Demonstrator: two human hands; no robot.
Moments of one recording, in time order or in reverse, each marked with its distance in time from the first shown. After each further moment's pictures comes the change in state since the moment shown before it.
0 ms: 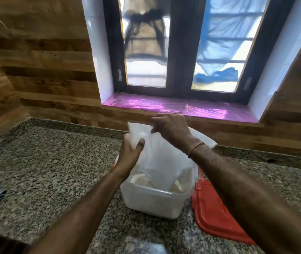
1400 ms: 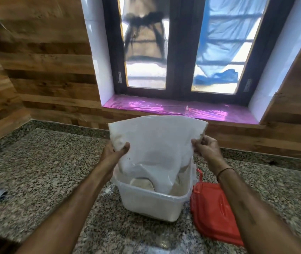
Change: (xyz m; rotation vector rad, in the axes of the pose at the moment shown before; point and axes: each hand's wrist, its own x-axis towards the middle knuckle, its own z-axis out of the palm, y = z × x) left_hand 0.013 -0.014 -0.041 -0.293 0.087 -0.041; right_hand -0.118 0.083 0.017 1.153 0.176 1.038
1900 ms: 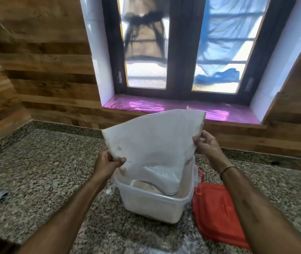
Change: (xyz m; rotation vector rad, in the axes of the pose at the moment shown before) left_hand -0.005 -0.018 -0.027 0.251 0.051 -0.055; right_hand 0.010 -0.002 -0.007 -0.044 -0.188 0.002
